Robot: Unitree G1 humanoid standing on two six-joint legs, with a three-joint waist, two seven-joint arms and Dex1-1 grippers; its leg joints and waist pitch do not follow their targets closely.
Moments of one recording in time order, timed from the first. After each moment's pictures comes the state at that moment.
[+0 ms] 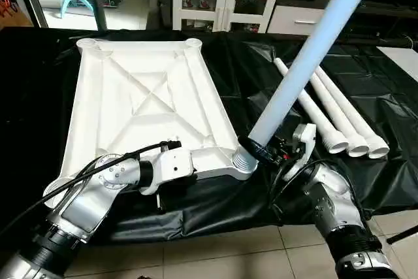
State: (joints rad) left arm -0.33 0.57 -0.40 0.04 0.10 0.20 -0.93; right arm -0.39 -0.17 -0.06 0.72 0.40 -0.26 1.08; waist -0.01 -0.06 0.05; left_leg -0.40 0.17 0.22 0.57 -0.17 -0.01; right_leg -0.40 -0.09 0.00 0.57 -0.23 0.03
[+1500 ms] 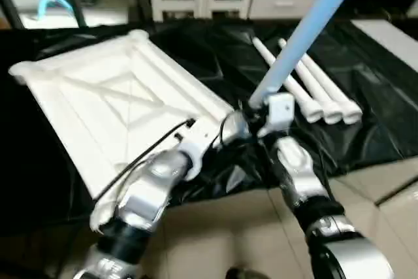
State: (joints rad) left arm -0.43 0.08 -0.29 0.09 0.12 0.72 -0.38; right arm -0.65 -0.03 0.00 0.94 0.13 -0.36 0.13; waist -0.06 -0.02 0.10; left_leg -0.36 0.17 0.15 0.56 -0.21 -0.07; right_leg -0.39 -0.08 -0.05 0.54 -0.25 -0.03
